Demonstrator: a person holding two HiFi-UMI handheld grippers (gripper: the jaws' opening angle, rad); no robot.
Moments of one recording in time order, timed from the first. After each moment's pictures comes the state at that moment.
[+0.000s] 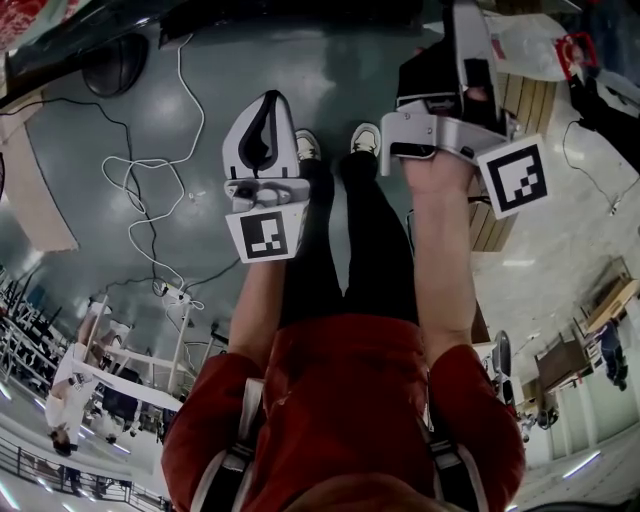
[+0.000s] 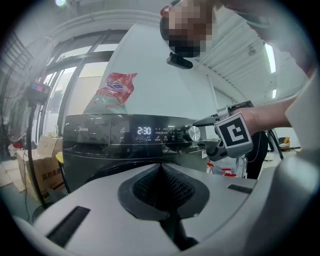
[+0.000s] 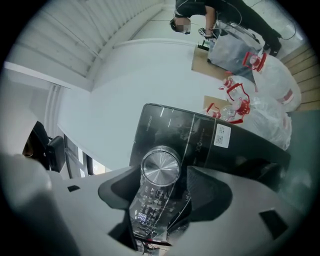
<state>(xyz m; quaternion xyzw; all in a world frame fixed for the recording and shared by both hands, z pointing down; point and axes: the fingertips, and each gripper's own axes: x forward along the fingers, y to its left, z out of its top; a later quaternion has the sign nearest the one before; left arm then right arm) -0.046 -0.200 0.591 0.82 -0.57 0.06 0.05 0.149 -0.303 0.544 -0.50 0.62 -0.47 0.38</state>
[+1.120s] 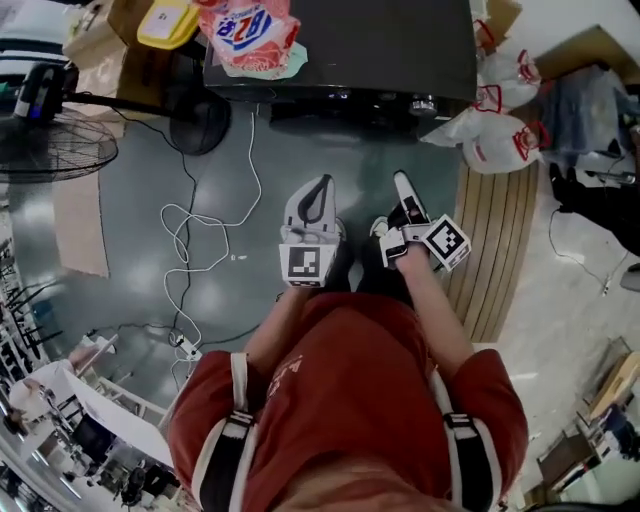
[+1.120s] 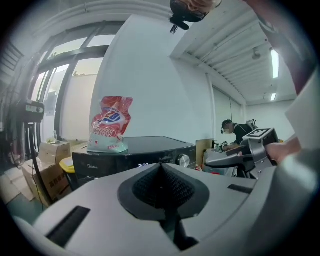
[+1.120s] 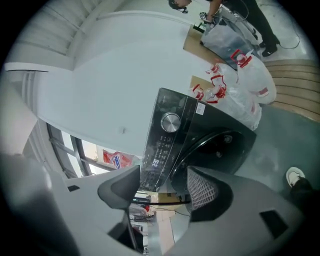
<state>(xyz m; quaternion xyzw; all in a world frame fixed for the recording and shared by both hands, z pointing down) -0.069 -0.122 0.365 0.83 -0.55 0.10 0.07 0.082 -0.133 0.437 -0.46 0.60 -0.61 0.25</state>
